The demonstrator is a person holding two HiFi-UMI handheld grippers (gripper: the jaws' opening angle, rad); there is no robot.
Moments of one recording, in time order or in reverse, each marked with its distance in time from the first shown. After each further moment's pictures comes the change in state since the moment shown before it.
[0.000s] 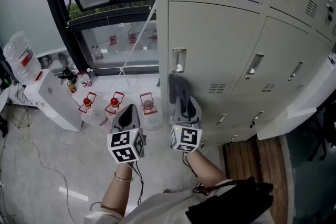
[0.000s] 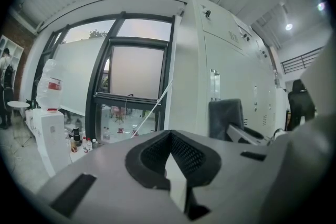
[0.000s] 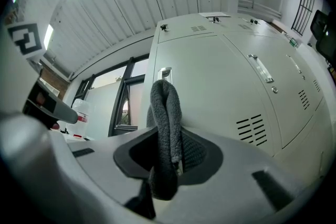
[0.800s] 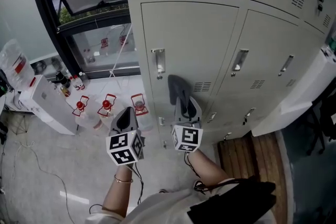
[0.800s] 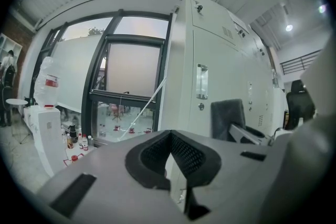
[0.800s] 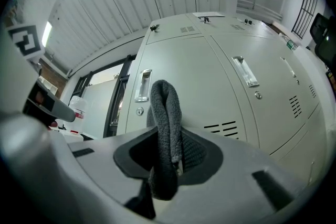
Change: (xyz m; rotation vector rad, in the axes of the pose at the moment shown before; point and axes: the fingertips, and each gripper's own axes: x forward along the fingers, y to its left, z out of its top) left arm 0.008 -0.050 -0.007 -0.007 0.012 -0.017; right arm -0.015 -0.061 0.002 -0.020 0.024 -0.024
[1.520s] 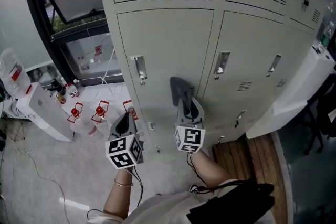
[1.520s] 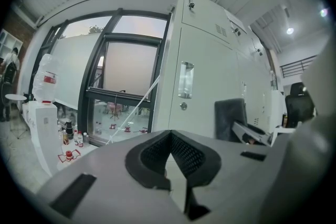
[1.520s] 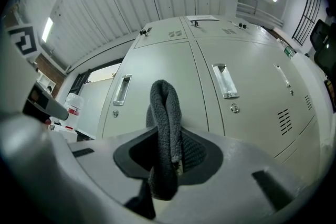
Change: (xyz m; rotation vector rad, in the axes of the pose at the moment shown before) left arm 0.005 -0.053 -0.005 -0.024 0.003 -0.010; right arm -0.010 -0.073 0.015 -0.042 -0.011 -0.027
